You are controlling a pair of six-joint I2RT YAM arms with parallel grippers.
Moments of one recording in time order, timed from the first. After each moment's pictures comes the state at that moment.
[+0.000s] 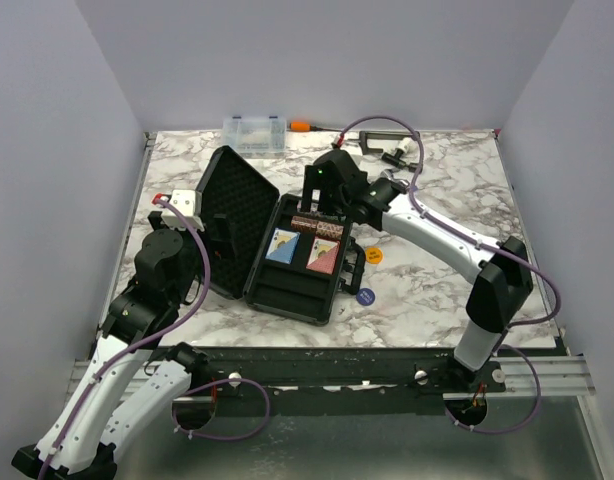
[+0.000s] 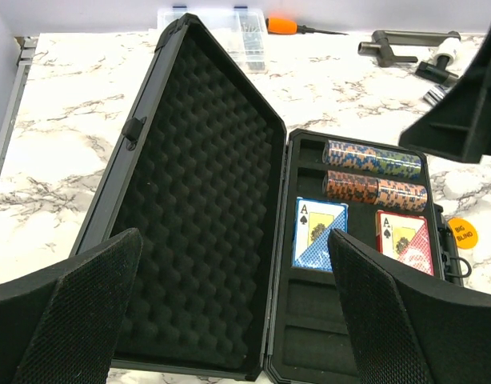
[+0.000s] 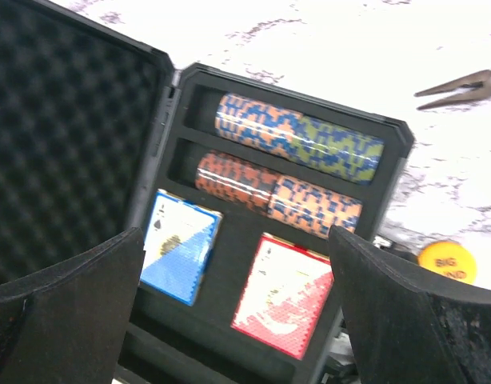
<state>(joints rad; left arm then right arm) -0.47 0.60 0.86 -0.48 -0.32 -0.16 0.79 1.78 1.62 -0.58 0.35 0.67</state>
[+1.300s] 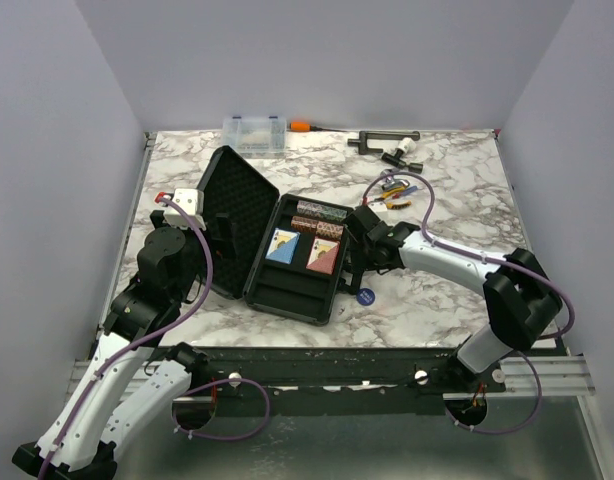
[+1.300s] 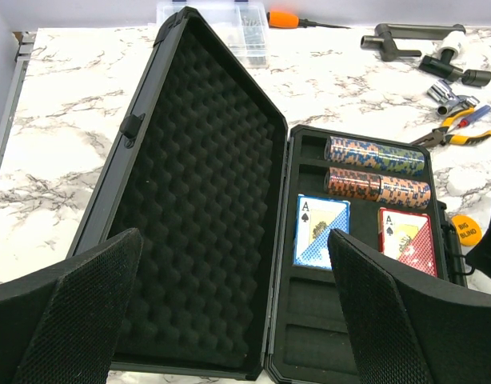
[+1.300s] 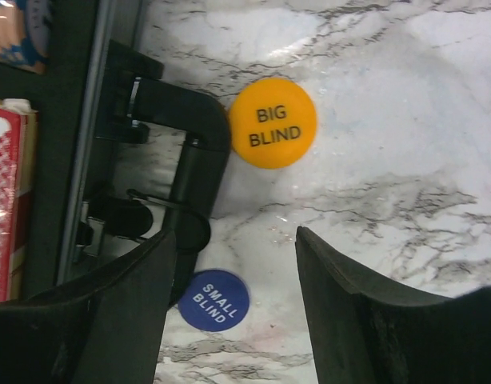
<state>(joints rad) -0.47 0.62 0.86 -0.48 -0.31 -0.16 0.74 1.59 1.02 -0.59 0.40 0.57</state>
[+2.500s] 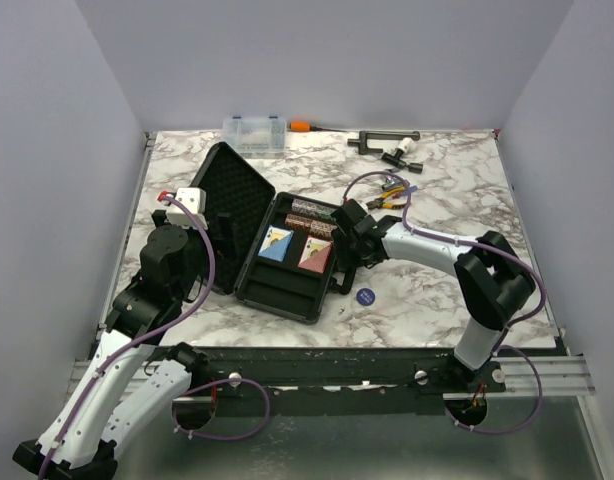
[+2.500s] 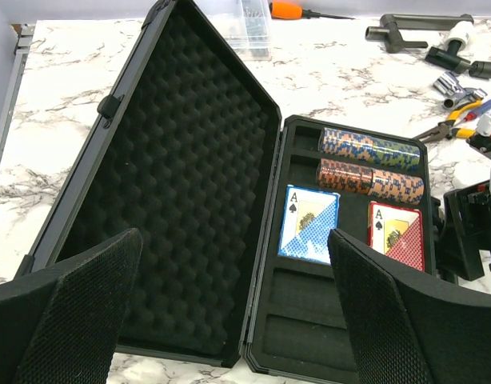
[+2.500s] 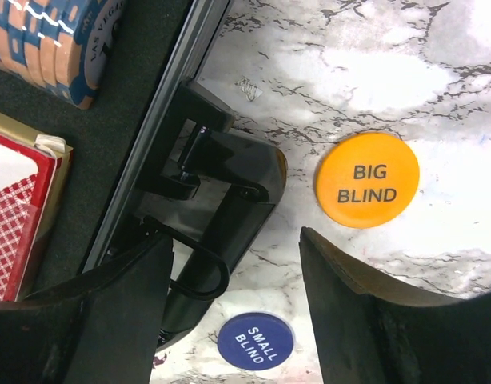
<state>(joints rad) -0.47 0.63 0.86 -0.49 -0.31 -0.16 0.73 1.76 1.12 -0.49 0.21 0.47</state>
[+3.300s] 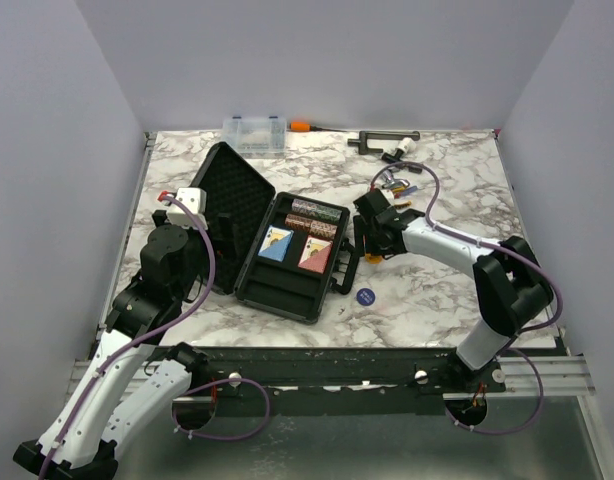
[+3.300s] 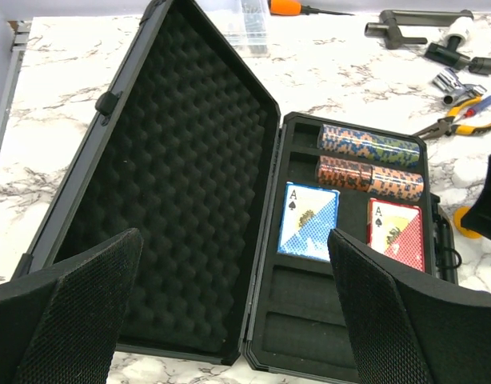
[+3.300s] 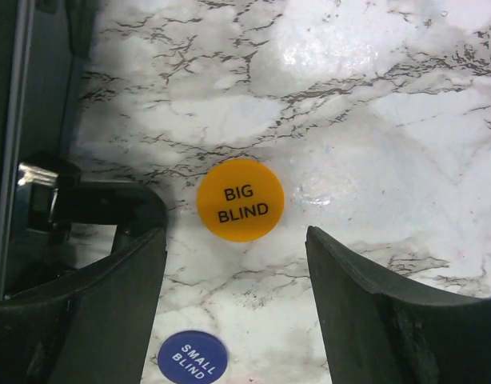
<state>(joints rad) -0.47 0.63 0.86 -0.50 -0.31 -0.16 0.61 1.67 1.07 -0.49 0.31 0.45</state>
